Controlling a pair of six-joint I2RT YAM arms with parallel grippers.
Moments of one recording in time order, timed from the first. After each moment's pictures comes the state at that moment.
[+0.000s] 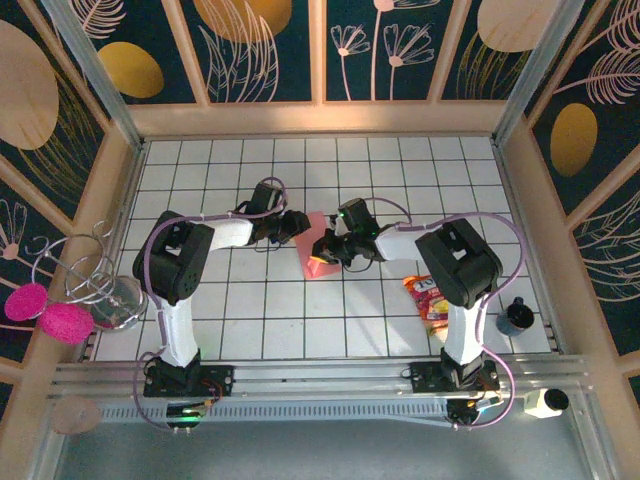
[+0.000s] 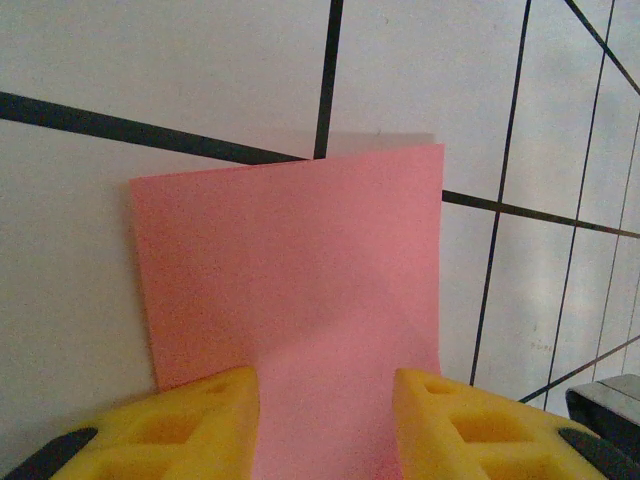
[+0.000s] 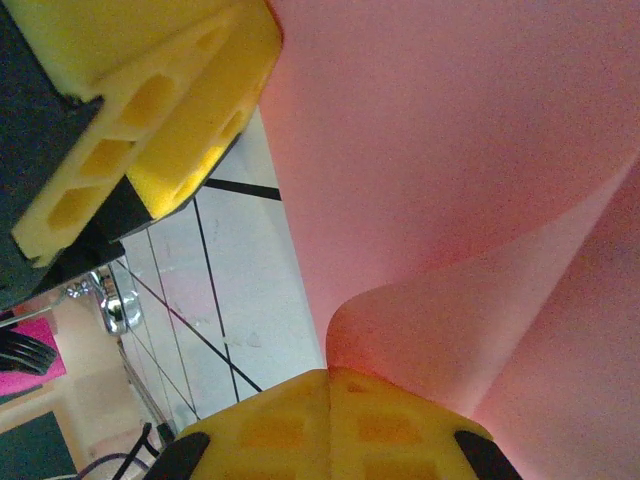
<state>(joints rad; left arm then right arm) -0.44 1.97 1.08 0.02 0.39 -0.86 0.63 1.92 0.98 0.09 -0.60 0.94</state>
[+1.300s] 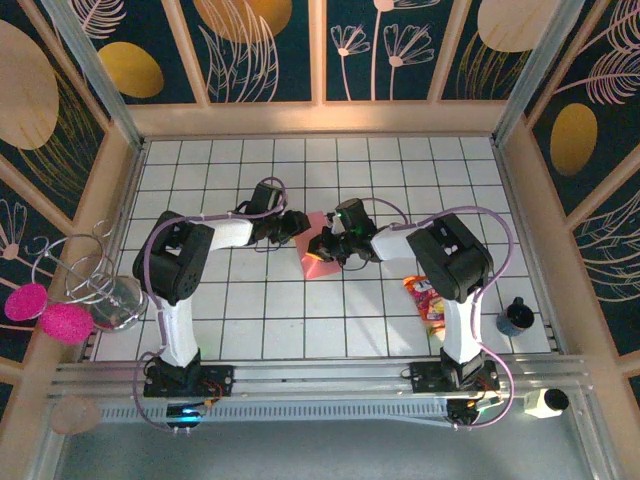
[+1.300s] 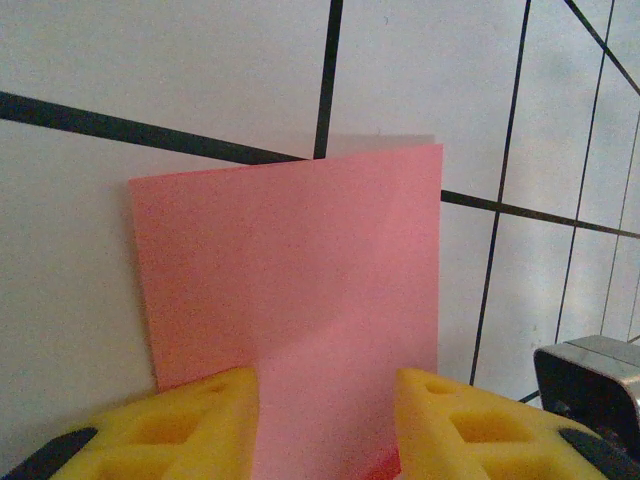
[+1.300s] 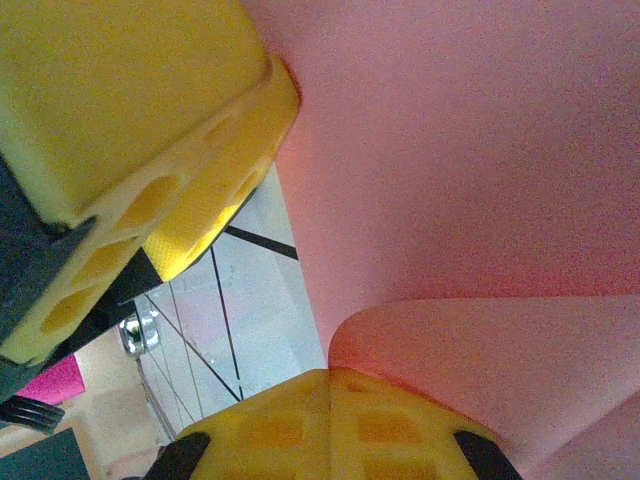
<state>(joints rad) -0.44 1.97 1.08 0.02 0.39 -0.87 0.64 1.98 0.99 0.21 -0.60 1.00</state>
